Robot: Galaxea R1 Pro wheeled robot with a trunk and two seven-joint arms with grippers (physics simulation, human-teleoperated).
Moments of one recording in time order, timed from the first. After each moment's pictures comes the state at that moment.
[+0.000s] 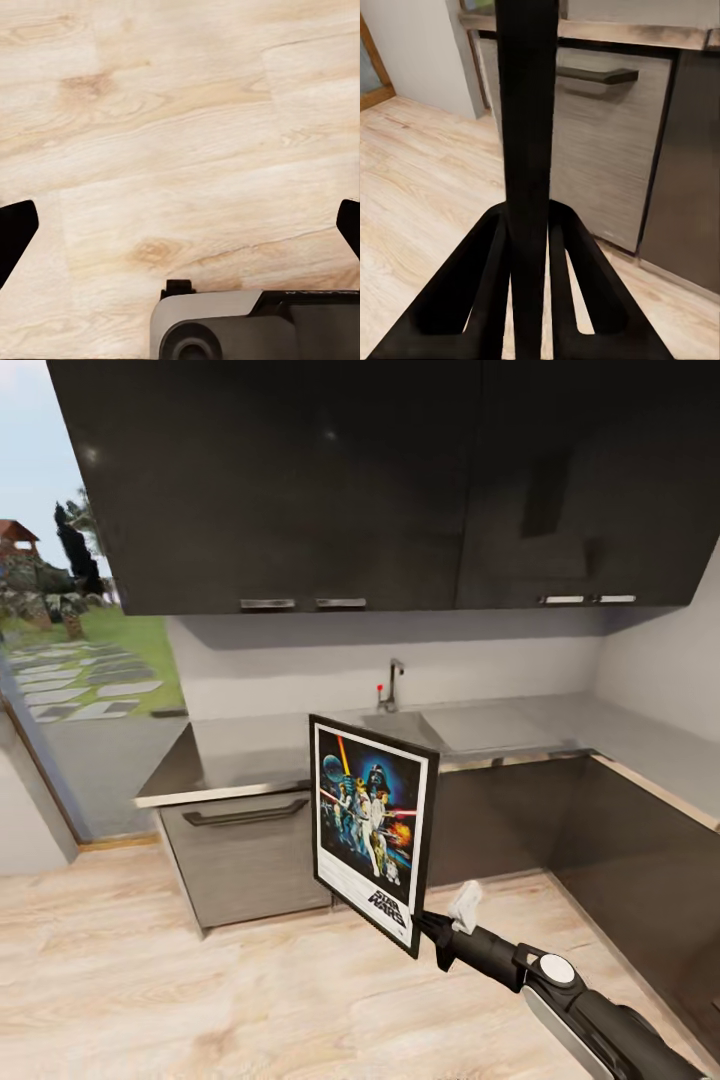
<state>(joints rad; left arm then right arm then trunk) 0.05 0.01 0.21 -0.64 -0.13 -0.11 -0.15 -0.42 -0.36 0.64 -1.08 -0.48 -0.10 0.48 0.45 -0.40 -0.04</state>
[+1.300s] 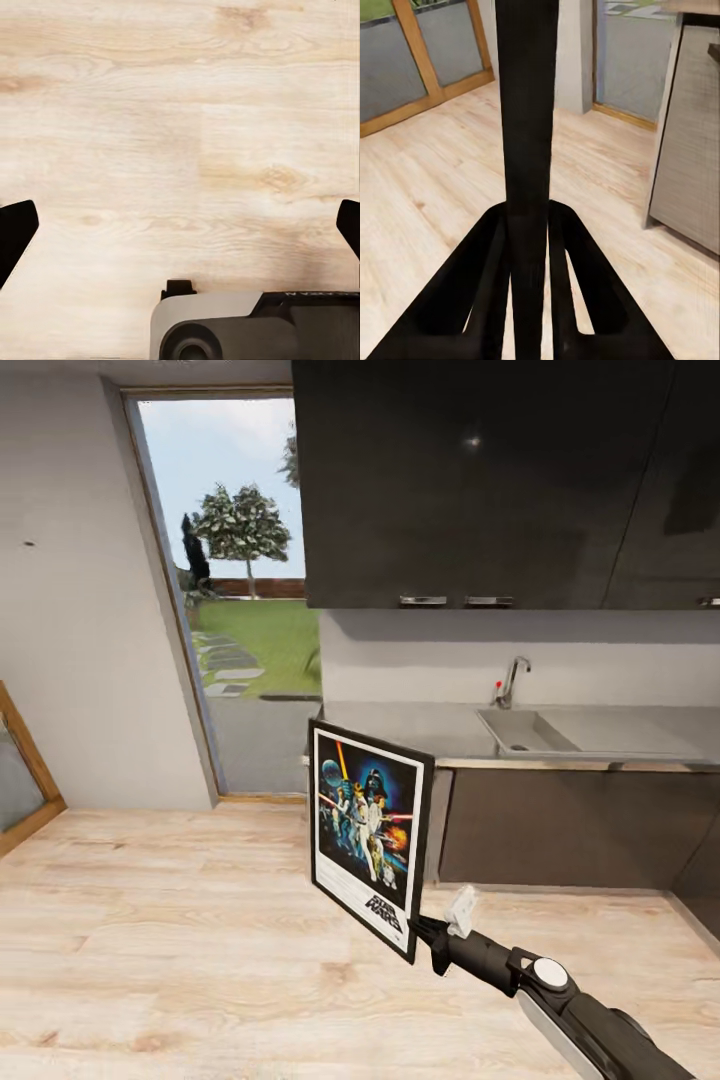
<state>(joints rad) 0.05 0.01 0.22 -0.64 -0.13 -0.11 -0.15 -0.42 -0.33 0.64 -1.04 -0.48 -0.10 0.47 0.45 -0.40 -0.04</state>
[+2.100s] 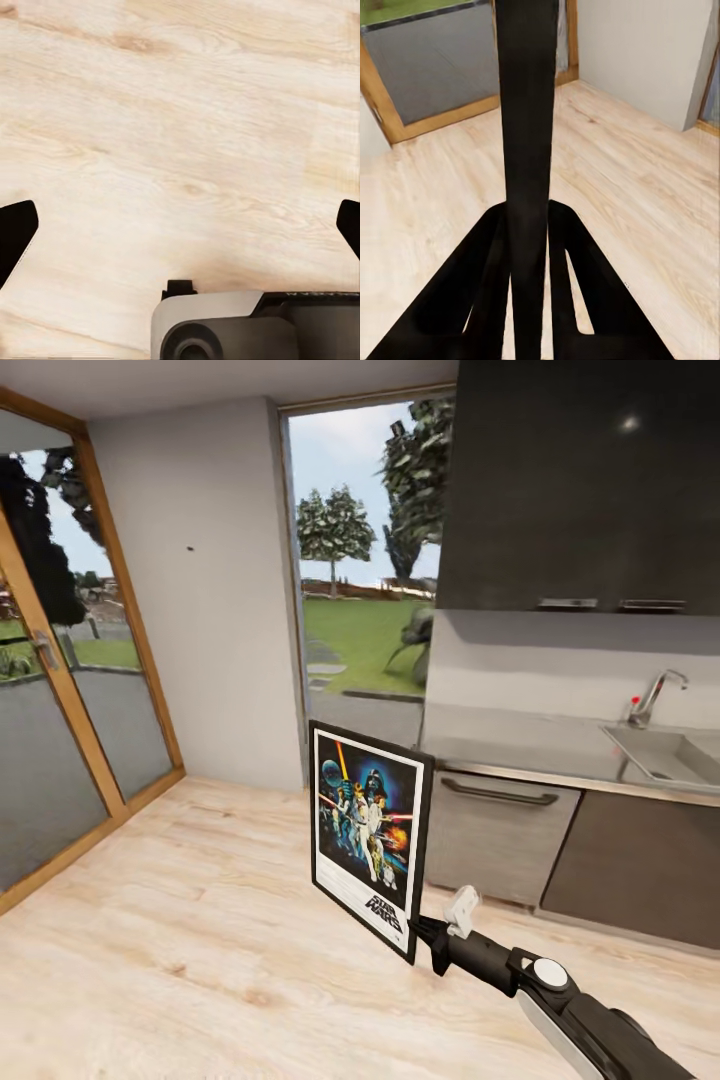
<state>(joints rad) 0.05 0.01 0.22 -0.64 -0.13 -0.11 -0.15 -0.42 -0.33 0.64 -1.04 -0.48 -0.10 0.48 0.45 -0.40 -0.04</state>
